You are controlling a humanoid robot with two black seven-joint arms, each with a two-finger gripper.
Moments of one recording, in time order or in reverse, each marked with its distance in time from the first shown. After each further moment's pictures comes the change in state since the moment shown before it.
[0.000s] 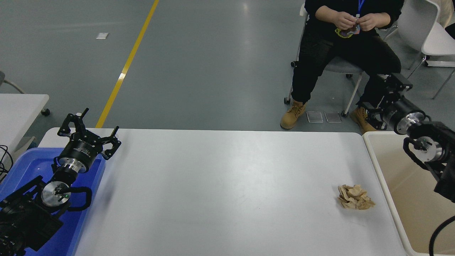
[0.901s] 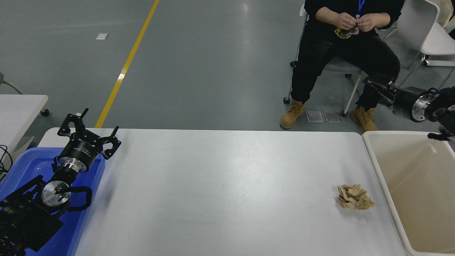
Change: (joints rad) left arm 0.000 0.000 0.000 0.000 0.000 0.000 0.000; right arm 0.192 -0.070 -0.470 0.112 -0.720 0.020 0.118
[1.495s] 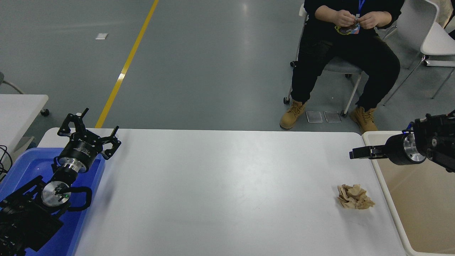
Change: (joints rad) left arm 0.000 0.000 0.000 0.000 -0.001 0.000 0.000; right arm 0.026 -0.020 -0.418 0.156 -0.249 0.000 0.064
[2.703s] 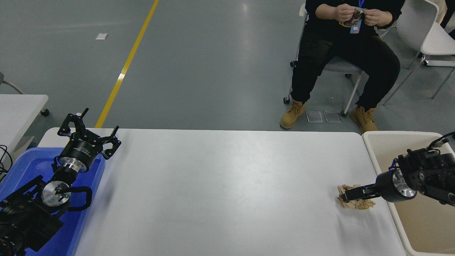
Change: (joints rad) left arm 0.000 0.000 0.000 0.000 0.000 0.000 0.000; right arm -0.101 0.025 0.020 0.096 -0.052 -0.040 0.018
